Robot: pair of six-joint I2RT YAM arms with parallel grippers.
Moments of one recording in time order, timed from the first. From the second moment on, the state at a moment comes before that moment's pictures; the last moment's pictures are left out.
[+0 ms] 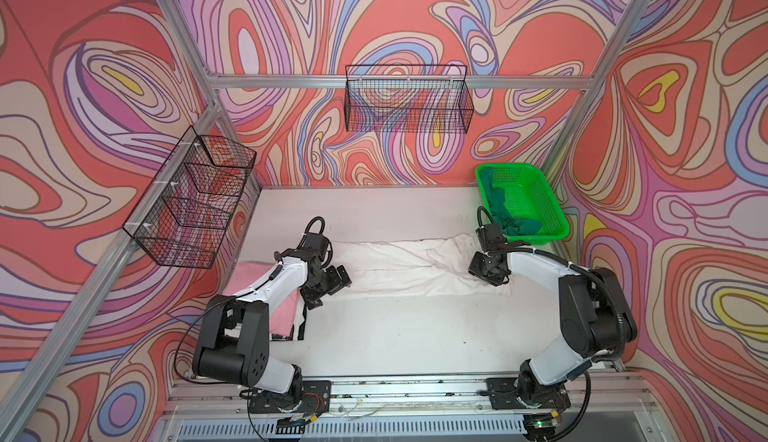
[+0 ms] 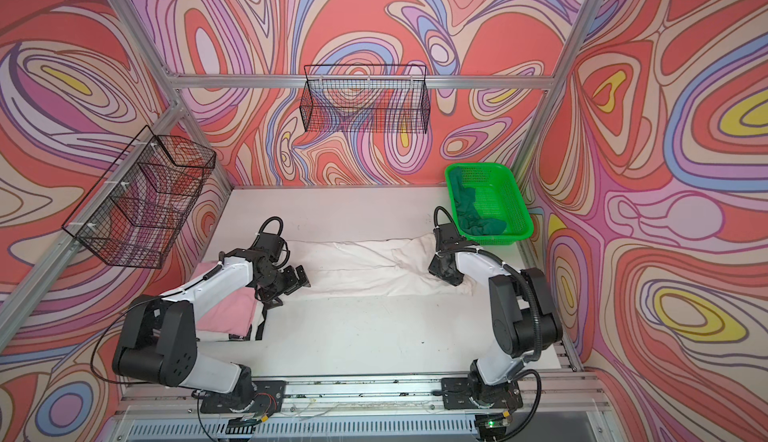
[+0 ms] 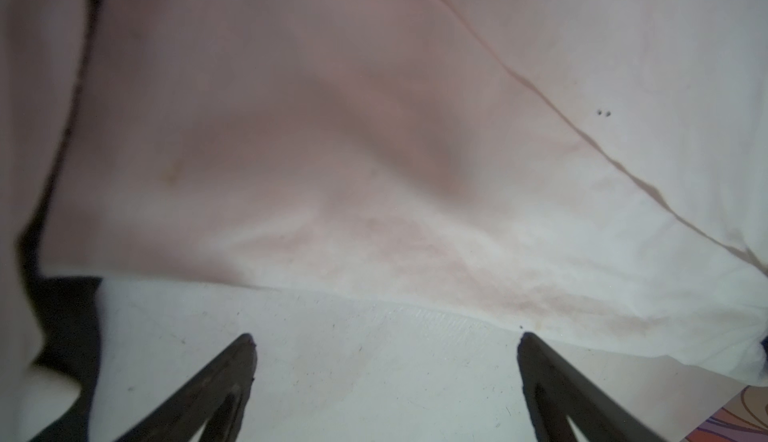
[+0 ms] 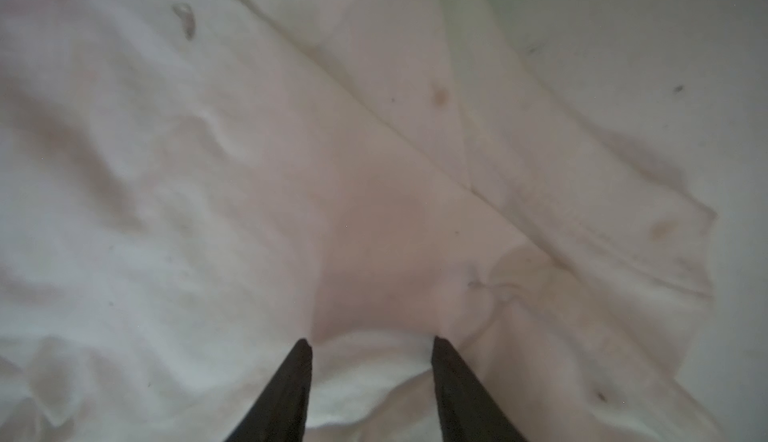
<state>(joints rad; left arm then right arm) -0.19 1.49 0.88 -0.76 0.22 -0.75 0.19 1.67 0.96 -0.57 0.08 0.71</state>
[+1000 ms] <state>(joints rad) -0.45 1.41 0.72 -0.61 0.21 -0.94 0.20 2.10 1.49 -0.53 0.07 0.64</state>
